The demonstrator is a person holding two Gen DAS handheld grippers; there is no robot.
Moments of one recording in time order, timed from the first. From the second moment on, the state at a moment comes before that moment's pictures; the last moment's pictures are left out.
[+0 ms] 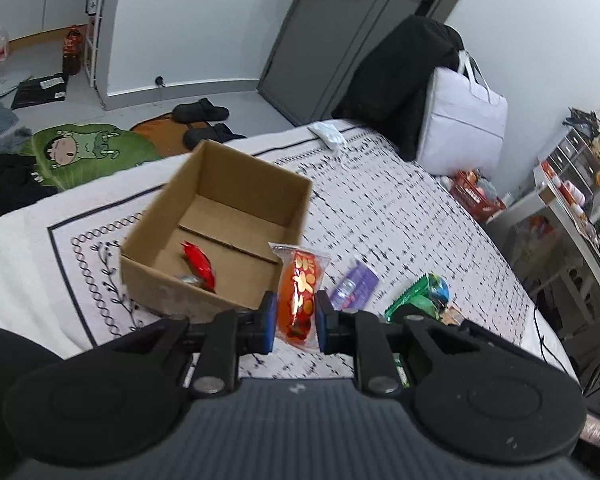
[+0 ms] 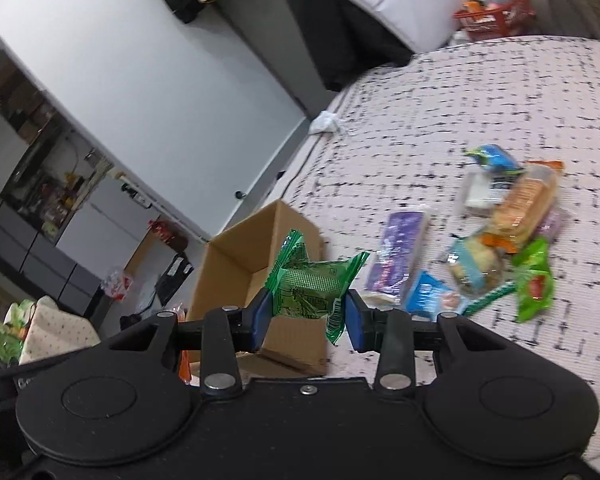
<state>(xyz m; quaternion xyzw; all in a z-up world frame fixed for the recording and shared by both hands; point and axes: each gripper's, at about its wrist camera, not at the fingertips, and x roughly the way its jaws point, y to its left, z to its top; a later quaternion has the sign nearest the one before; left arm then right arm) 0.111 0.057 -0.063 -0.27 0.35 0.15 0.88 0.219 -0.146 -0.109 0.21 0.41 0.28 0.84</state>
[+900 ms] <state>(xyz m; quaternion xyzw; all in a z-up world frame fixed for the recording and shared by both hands) 0.127 0.143 -0.095 -0.32 0.37 0.20 0.85 0.227 -0.051 -0.121 0.17 0.43 0.35 0.82</state>
